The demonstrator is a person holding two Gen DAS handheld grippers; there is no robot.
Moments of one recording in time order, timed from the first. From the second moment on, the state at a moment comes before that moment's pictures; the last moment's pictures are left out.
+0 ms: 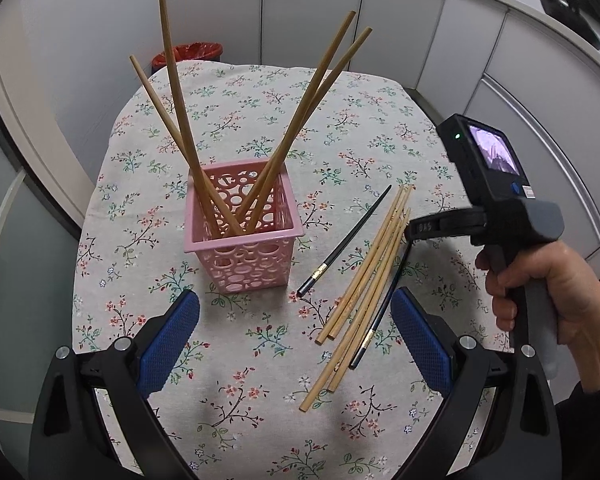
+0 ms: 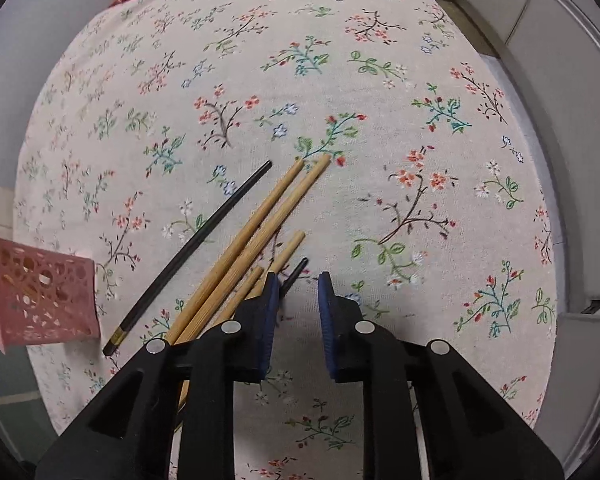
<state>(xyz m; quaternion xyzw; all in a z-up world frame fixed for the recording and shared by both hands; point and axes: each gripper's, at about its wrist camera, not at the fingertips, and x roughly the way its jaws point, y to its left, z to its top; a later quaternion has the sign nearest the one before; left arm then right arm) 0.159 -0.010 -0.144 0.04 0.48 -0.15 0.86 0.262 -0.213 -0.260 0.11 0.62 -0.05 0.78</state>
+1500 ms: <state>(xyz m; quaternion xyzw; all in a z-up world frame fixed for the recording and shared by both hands) 0.316 -0.202 -0.256 0.24 0.56 -0.17 0.78 0.212 -0.335 -0.249 0.22 0.61 0.04 0.76</state>
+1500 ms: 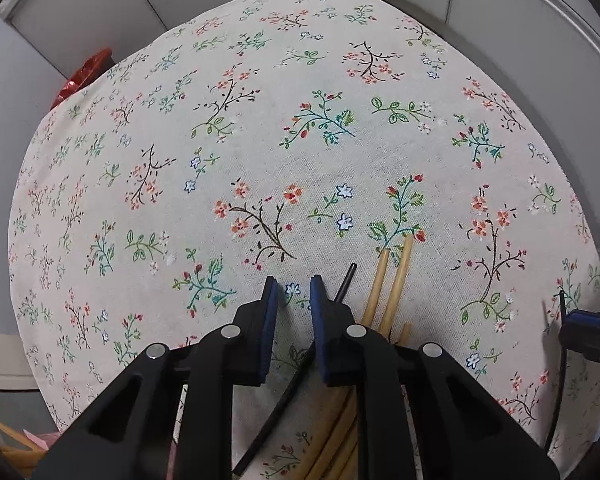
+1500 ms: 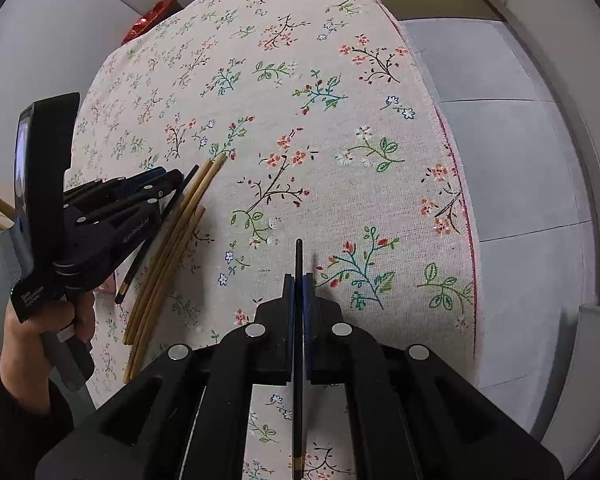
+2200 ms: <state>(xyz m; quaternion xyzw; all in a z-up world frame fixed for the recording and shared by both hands) 0.306 -0.190 -0.230 0.13 0.59 -0.15 0.78 0.214 -0.335 -0.248 0.21 0.60 0.04 0.77</state>
